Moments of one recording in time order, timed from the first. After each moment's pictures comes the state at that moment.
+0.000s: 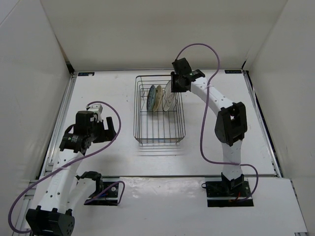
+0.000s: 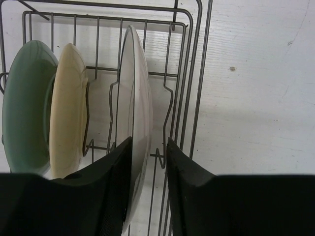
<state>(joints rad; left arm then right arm) -0.14 0.81 0.80 -0.82 0.07 -0.23 0.51 2.07 1.91 -0.71 0.13 0.33</state>
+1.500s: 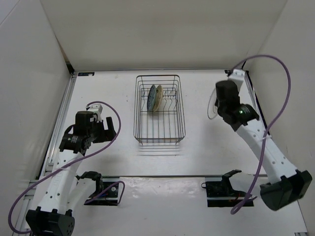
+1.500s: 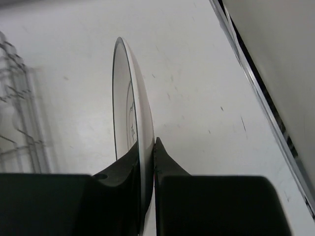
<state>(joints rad) -0.14 0.80 0.80 -0.82 0.07 -0.23 0.46 1.18 1.25 -0.61 0.66 0.31</state>
